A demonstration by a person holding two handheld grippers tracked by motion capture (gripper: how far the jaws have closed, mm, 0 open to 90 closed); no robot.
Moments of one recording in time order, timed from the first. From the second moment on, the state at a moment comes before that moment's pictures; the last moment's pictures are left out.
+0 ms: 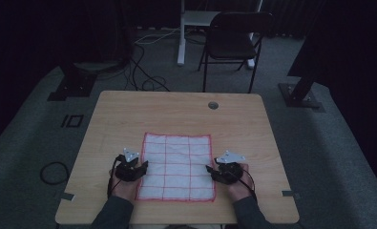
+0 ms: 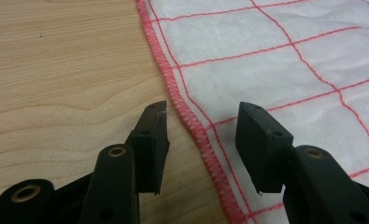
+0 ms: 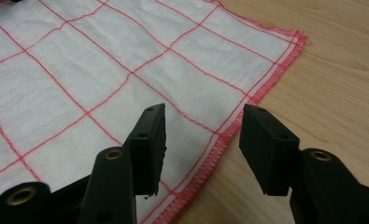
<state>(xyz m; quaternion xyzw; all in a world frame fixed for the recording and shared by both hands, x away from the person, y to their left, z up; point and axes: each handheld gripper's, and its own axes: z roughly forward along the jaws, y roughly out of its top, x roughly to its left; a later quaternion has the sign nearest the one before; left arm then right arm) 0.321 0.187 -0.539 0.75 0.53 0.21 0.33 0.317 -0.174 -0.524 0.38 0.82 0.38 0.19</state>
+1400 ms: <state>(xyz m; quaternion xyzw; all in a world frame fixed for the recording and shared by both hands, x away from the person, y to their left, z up) 0.328 0.200 -0.517 0.73 0.53 0.15 0.40 0.322 -0.186 -0.529 0.40 0.81 0.38 0.19</state>
